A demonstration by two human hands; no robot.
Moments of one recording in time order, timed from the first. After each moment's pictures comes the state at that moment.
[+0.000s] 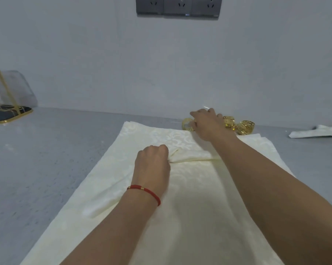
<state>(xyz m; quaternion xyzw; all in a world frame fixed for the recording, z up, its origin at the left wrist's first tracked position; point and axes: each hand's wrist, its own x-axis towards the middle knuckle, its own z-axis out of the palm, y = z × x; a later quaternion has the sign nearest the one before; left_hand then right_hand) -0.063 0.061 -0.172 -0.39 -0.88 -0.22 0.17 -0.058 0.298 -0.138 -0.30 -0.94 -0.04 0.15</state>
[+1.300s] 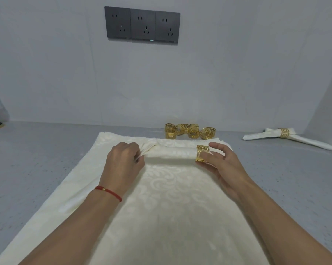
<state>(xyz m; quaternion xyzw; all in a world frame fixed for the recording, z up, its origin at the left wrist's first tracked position) -0.070 0.059 -0.165 -0.46 -0.79 -0.32 0.26 0.147 0.246 -0.160 -0.27 -0.58 0.68 0.35</state>
